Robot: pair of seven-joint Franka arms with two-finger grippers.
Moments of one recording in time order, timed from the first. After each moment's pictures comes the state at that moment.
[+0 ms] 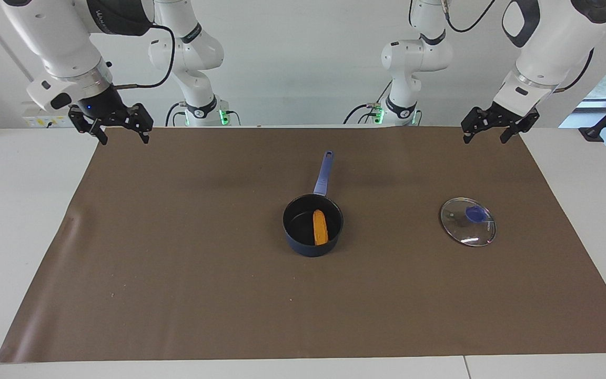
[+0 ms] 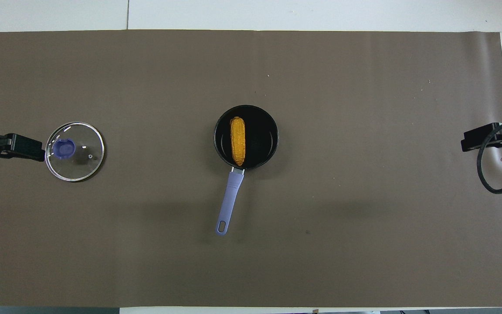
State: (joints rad) left arm -0.05 -0.09 -0.02 -1.71 0.01 1.56 0.02; right arm 0.05 -0.05 -0.08 -1.65 -0.02 1.54 -0.05
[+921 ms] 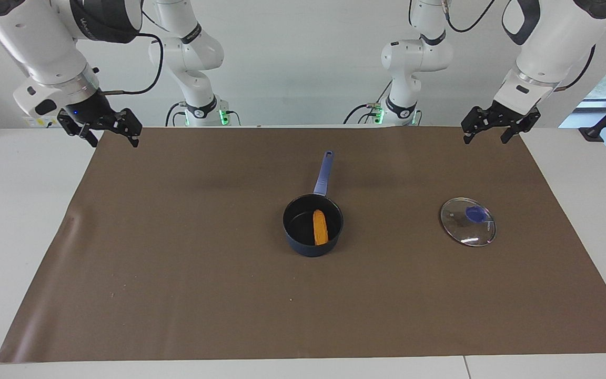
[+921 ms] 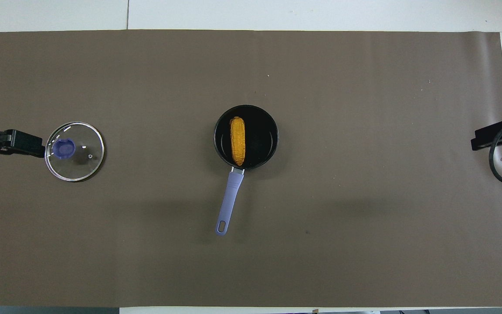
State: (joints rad) left arm -0.06 -0.08 -0.02 -1.70 0.01 1.56 0.02; right arm 0.01 -0.03 -0.09 -1.65 -0.02 1.54 -0.06
